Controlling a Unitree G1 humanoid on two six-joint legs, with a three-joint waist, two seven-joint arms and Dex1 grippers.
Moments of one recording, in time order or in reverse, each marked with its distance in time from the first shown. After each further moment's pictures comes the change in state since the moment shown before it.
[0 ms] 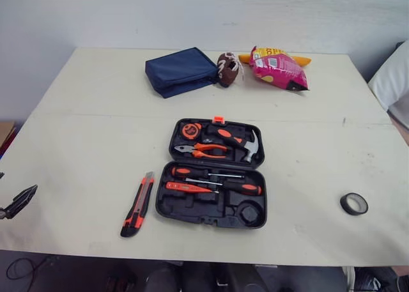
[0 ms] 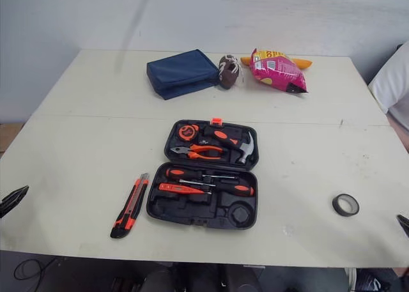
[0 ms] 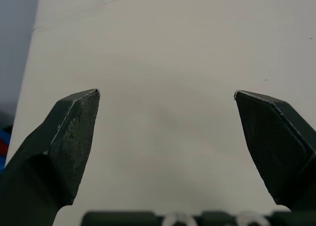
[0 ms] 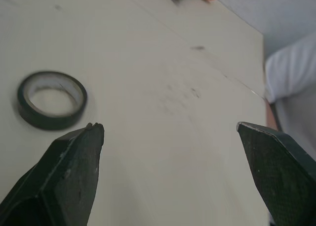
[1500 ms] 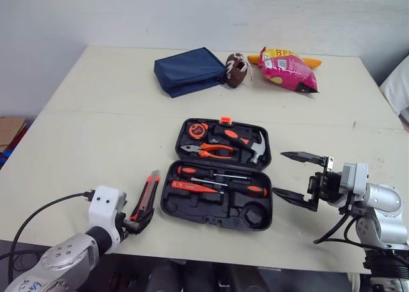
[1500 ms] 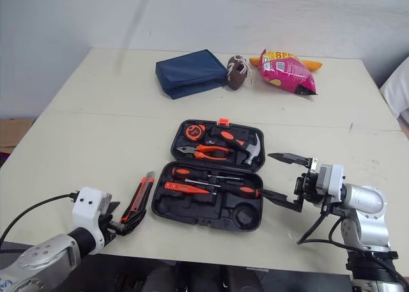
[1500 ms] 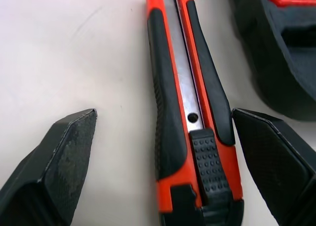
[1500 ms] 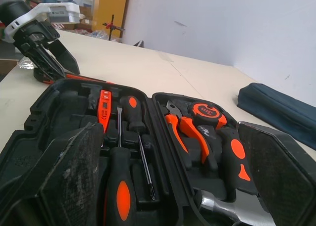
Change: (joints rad) left arm 0.081 -0.292 -0.513 -1.092 -0.217 1.054 0.839; right arm -0.285 0.297 0.534 -0.767 0.049 0.371 0.039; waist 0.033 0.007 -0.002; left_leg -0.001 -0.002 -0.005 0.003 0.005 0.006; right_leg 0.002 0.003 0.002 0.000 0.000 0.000
